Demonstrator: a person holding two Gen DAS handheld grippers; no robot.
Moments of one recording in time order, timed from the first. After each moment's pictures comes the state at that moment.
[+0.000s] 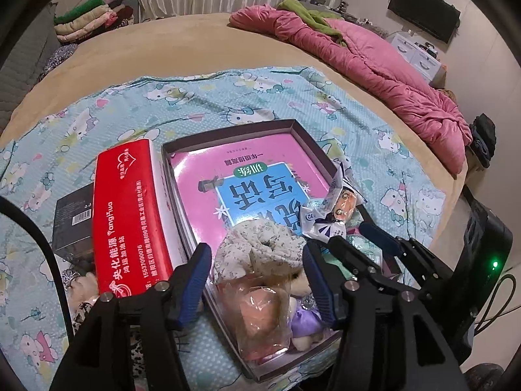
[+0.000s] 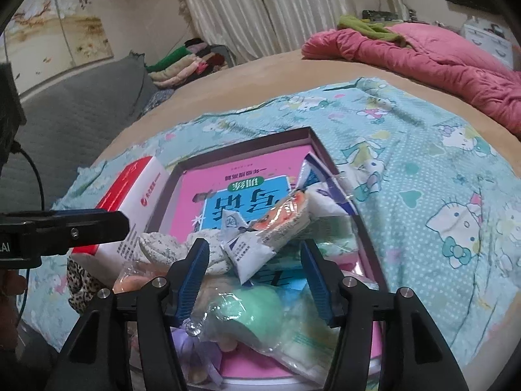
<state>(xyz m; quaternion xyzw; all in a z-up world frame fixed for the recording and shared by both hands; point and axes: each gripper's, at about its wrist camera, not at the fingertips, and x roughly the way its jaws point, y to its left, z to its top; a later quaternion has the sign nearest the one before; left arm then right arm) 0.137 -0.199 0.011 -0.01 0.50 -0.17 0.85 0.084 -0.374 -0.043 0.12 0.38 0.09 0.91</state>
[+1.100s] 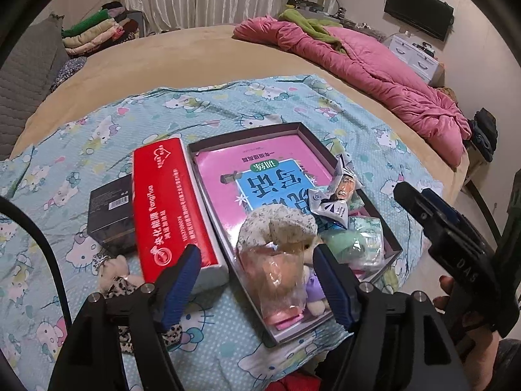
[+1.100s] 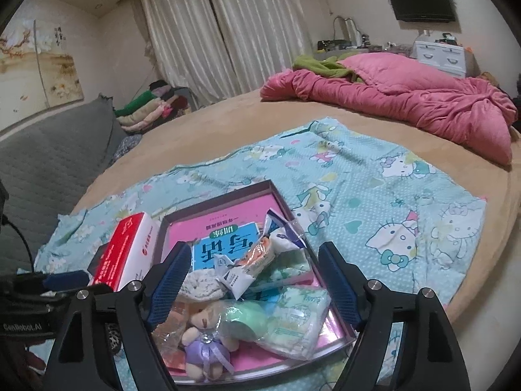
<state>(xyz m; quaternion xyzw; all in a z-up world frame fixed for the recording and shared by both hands) 0.095 -0.170 0.032 0.01 0.47 -0.16 0.87 0.041 -0.384 0.023 0.14 0.31 -0.01 0.94</state>
